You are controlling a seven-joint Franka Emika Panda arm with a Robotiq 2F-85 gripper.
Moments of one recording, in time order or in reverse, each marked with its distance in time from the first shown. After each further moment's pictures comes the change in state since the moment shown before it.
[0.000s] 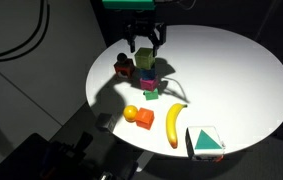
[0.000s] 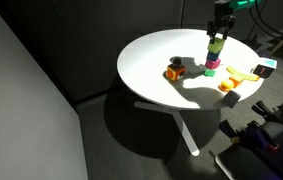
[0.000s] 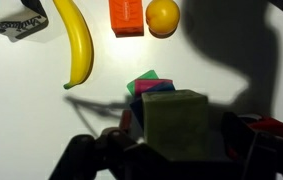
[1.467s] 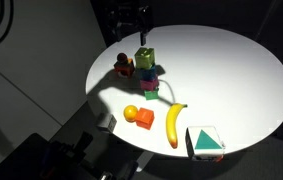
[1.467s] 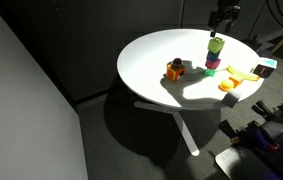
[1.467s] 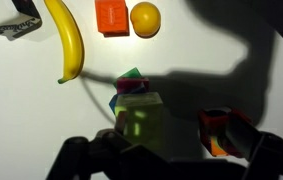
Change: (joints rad) arm 0.019 -0.182 0.030 -0.148 0.000 0.058 0.039
